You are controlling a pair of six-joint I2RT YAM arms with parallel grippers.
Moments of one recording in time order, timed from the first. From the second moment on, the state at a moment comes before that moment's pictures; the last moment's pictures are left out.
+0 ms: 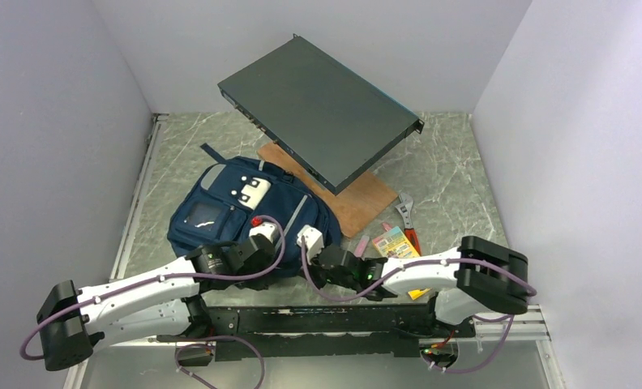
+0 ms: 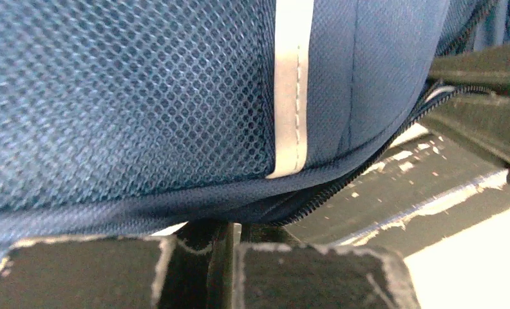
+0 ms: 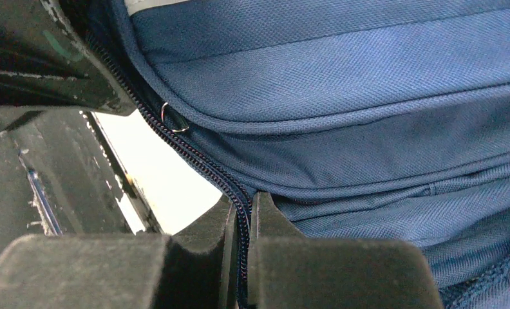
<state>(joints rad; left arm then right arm) -1.04 0.91 0.59 -0.73 -0.19 -0.75 1.26 1.46 0.55 0.39 0.15 0.29</state>
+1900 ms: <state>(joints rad) -1.01 0.69 0.56 -1.05 -0.34 -1.50 1.58 1.79 1.03 -0.33 0.76 1.26</state>
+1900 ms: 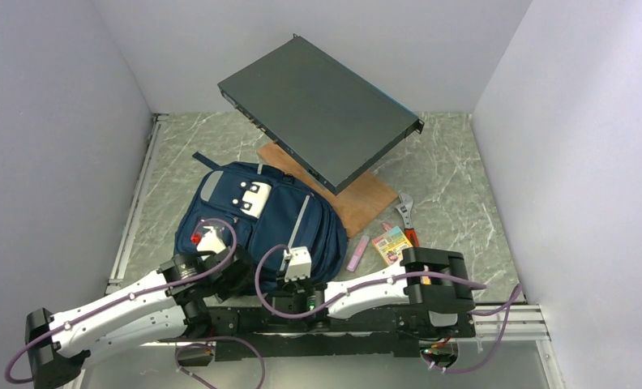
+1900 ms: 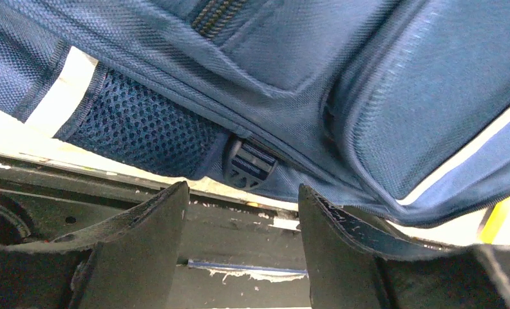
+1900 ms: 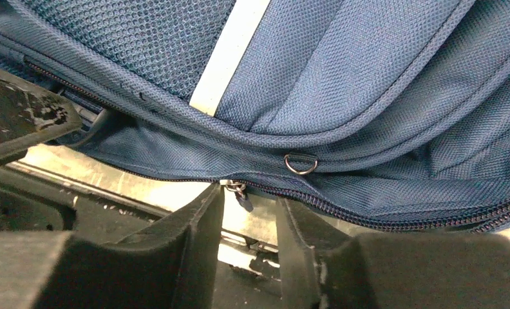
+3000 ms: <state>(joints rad) -0.15 0.80 0.53 -0.86 -0.13 -0.97 1.61 1.46 0.75 -0.05 0.67 0.52</state>
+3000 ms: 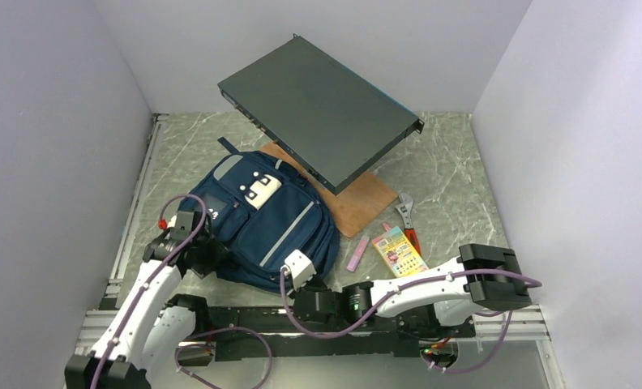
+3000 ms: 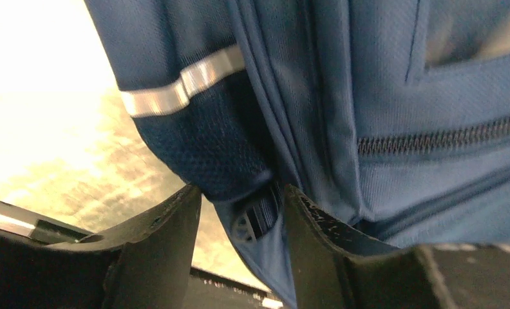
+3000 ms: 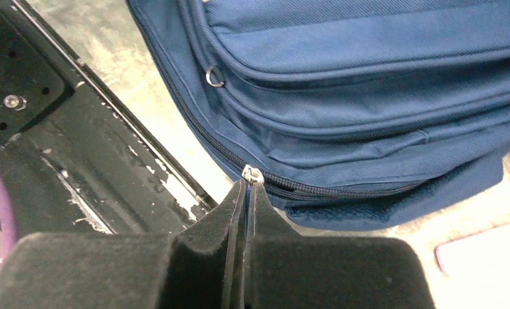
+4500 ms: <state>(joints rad) 0.00 0.93 0.74 -1.07 0.07 -0.87 1.55 1.49 0.69 0.17 0.65 0.46</state>
